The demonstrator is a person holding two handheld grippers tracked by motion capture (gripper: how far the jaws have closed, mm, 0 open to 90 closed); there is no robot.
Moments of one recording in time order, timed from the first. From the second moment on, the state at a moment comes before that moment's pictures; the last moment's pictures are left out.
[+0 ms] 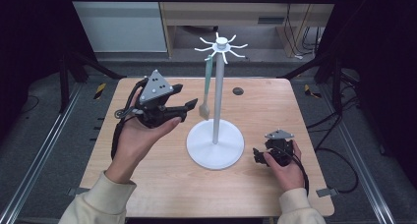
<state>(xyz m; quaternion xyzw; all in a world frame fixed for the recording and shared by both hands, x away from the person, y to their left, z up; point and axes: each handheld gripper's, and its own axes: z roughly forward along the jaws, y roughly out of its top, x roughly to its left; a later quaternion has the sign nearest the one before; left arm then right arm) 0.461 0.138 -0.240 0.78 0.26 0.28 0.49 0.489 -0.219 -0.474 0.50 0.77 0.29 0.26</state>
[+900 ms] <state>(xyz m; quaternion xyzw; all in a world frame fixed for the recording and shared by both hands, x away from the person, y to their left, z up) 0.434 0.165 -0.298 0.82 0.24 0.24 0.46 0.488 -0.220 -0.473 0.50 0.77 0.29 0.27</state>
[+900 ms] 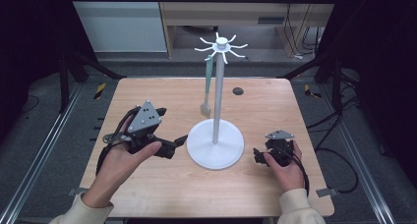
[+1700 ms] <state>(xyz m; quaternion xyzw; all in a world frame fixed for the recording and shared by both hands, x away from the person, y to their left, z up) 0.432 0.169 -0.363 0.85 0.24 0.22 0.41 0.488 -0.221 -0.474 0.50 0.77 0.29 0.27</state>
